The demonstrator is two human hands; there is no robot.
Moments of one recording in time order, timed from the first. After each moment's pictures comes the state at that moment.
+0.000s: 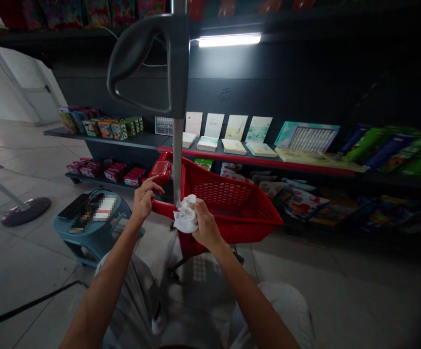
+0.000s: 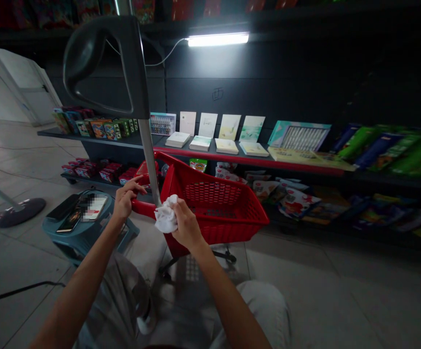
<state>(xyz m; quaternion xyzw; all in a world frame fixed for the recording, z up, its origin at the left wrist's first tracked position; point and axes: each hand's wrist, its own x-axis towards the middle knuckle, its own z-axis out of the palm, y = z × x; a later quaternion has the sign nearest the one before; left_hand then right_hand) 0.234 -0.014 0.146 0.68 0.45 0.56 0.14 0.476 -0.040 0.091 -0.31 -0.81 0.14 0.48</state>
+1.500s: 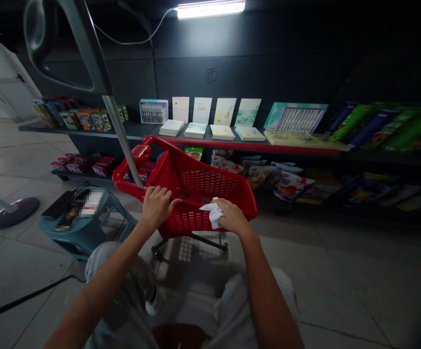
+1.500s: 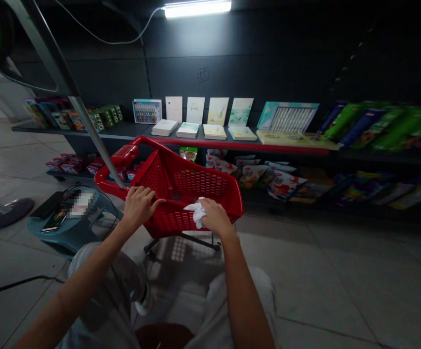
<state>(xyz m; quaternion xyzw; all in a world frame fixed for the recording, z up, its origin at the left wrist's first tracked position) 0.323 -0.030 0.114 0.80 0.53 0.20 -0.19 0.619 -0.022 0.056 -0.55 -0.80 0.13 0.20</state>
